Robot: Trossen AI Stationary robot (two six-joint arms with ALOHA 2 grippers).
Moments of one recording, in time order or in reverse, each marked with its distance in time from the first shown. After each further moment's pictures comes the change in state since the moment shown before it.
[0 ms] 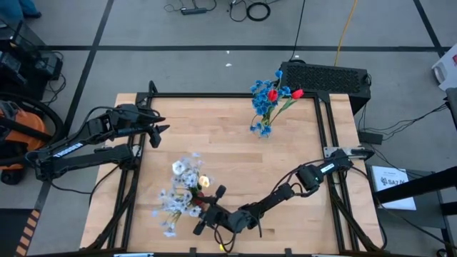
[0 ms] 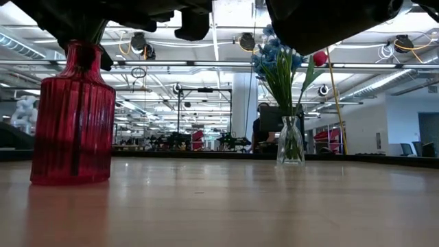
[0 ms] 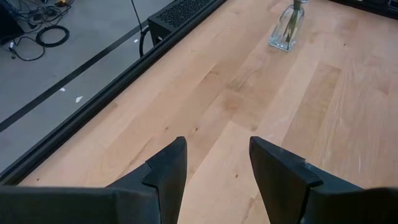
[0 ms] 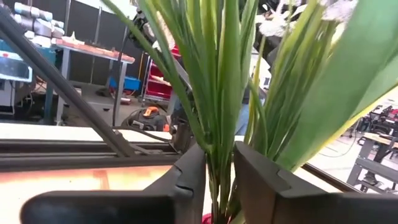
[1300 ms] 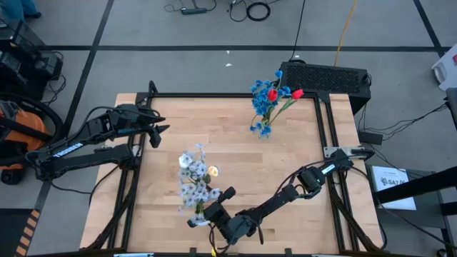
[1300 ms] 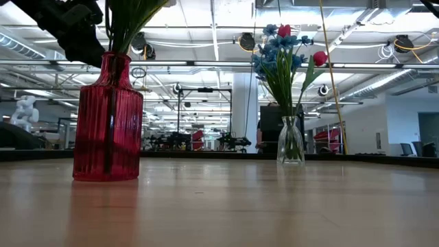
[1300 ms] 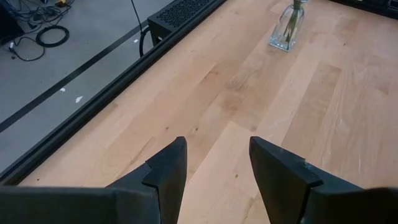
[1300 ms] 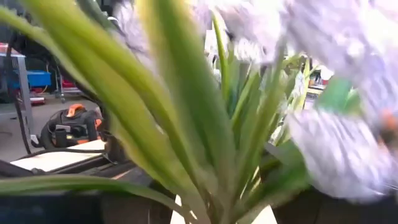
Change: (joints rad) left arm 0.000 0.000 0.000 0.000 0.000 0.001; right arm 0.037 -0.003 0.230 -0.109 0.419 -0.008
